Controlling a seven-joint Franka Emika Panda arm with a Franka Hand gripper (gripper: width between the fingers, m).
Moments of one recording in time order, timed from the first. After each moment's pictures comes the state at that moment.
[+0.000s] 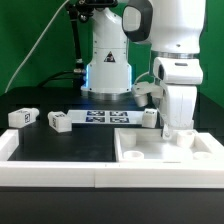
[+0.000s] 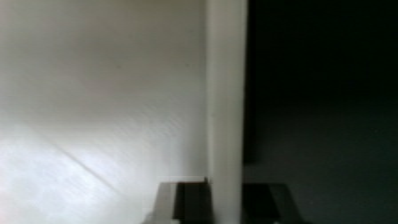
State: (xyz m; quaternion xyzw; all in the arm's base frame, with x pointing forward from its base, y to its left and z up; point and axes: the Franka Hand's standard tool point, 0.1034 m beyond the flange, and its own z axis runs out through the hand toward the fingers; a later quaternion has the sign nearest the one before) arm 0.486 0.088 0.012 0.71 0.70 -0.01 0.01
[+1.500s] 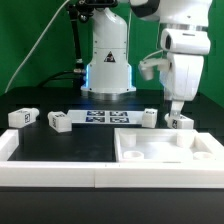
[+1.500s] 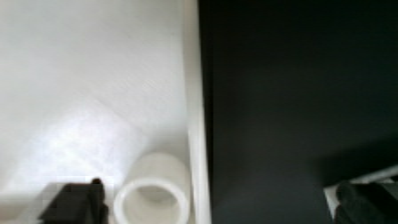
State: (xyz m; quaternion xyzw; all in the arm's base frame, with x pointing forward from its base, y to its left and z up) arm 0.477 0.100 0.065 0.74 0.67 -0.01 0.03
